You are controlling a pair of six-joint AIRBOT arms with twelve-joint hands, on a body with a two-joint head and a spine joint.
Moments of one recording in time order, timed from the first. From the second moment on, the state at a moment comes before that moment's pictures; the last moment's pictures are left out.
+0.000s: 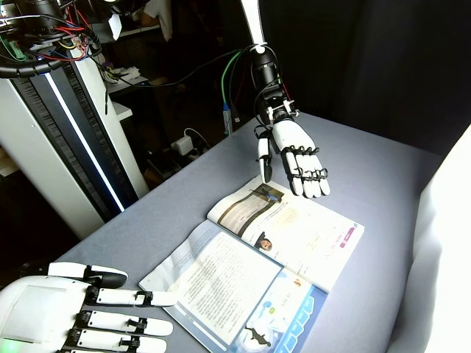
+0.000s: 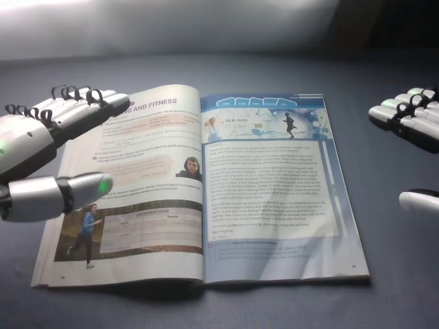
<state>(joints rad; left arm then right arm) 0.98 -1.01 1.26 0.05 -1.11 0.41 -1.00 -0.77 0.93 0.10 0.92 -0.87</state>
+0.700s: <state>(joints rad) 0.99 -0.99 1.24 0.04 -1.11 0.41 -0.84 -0.80 0.97 -0.14 0.68 -0.83</state>
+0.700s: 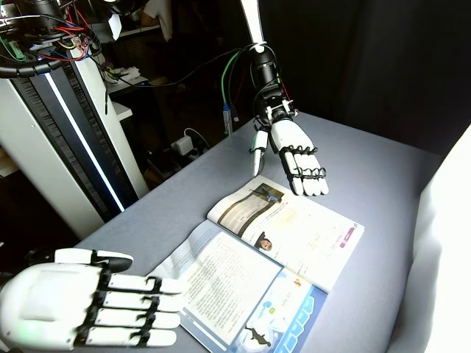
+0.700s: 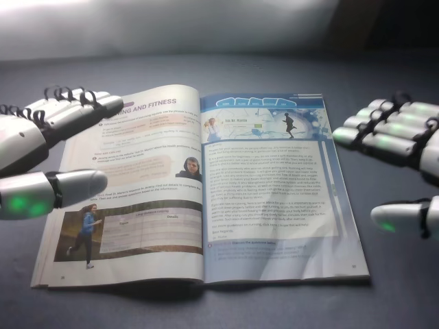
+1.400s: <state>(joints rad) 1.09 -0.94 1.20 -0.03 -1.14 0.43 -0.78 -0.99 1.09 -0.31 0.40 -0.75</state>
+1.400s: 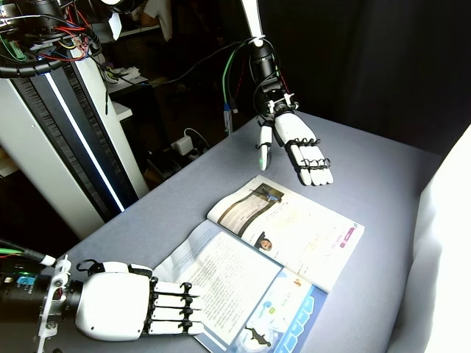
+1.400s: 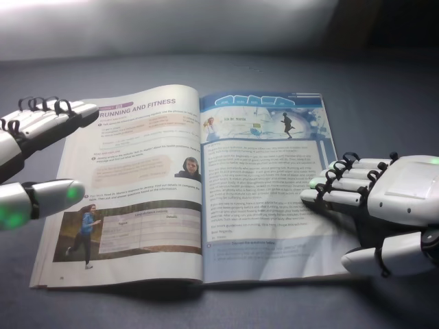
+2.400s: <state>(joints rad) 1.20 -0.97 1.19 -0.08 -1.13 0.41 -0.59 -1.24 1.23 -0.47 0.42 -0.68</state>
